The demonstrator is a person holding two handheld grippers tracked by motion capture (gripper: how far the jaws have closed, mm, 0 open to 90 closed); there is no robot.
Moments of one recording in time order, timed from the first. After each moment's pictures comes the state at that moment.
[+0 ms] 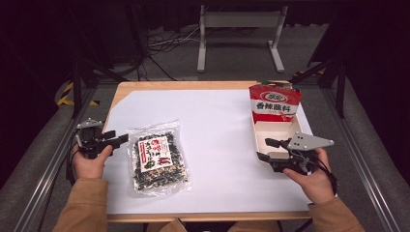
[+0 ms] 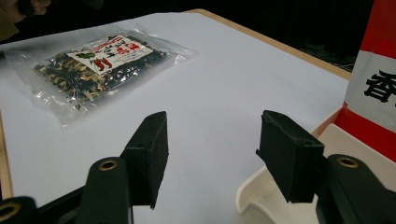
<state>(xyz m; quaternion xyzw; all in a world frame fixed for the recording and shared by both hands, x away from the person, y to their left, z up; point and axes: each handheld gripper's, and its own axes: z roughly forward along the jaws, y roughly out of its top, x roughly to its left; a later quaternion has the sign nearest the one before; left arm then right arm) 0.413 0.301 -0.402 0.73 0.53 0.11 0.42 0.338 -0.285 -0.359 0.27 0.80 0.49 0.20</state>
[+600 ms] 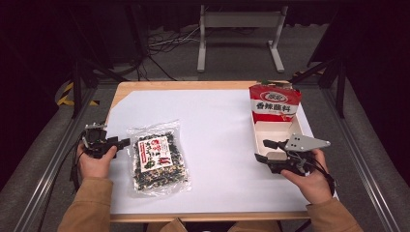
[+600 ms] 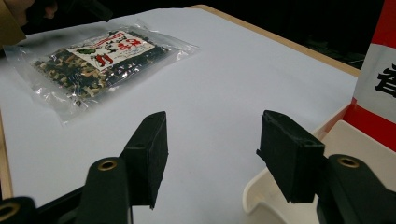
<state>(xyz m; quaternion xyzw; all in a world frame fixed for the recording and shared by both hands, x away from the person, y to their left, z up) 0.423 0.294 -0.426 0.72 0.58 0.11 0.38 0.338 -0.281 -0.364 0.27 0.81 0.48 0.20</state>
